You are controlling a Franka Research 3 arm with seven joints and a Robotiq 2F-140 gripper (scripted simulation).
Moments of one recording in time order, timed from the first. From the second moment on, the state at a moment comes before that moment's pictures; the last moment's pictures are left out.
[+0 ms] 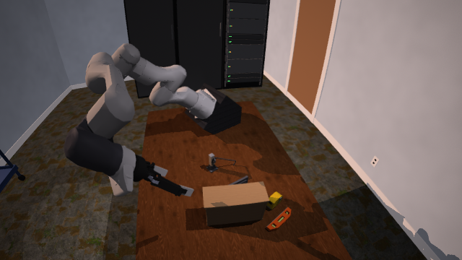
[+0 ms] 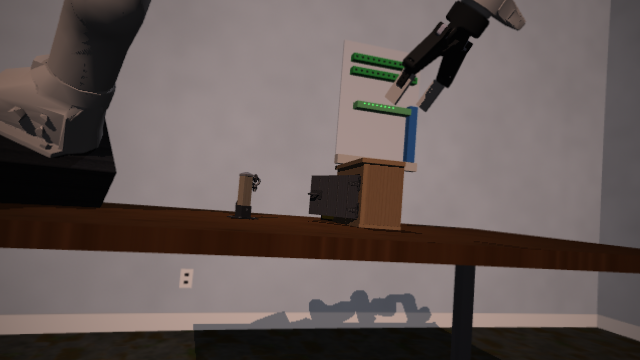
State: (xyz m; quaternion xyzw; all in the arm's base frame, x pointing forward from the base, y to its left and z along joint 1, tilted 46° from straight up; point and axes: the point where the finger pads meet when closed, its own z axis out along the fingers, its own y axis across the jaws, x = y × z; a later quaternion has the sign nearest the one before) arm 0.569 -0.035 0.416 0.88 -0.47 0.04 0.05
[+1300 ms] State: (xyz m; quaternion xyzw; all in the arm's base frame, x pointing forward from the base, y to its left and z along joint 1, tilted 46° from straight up) arm 0.557 -0.006 0.422 0.92 -0.40 0.01 0.01
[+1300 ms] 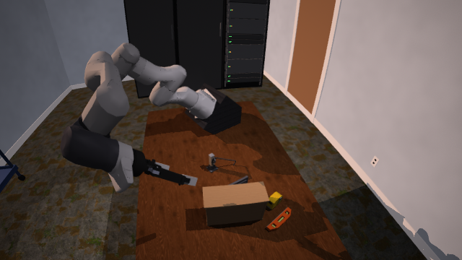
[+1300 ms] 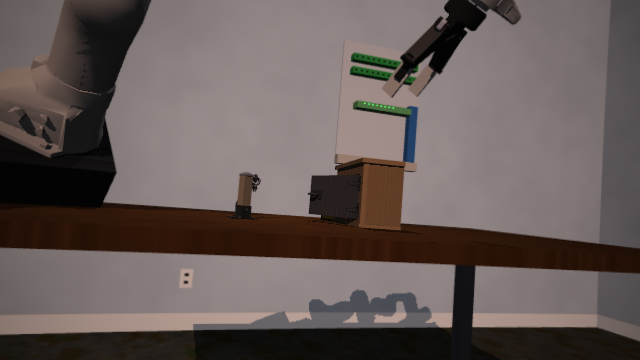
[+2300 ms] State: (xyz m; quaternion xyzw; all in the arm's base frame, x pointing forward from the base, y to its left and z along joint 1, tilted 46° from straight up) arm 0.552 0.014 0.375 0.90 -0.42 0.00 0.07
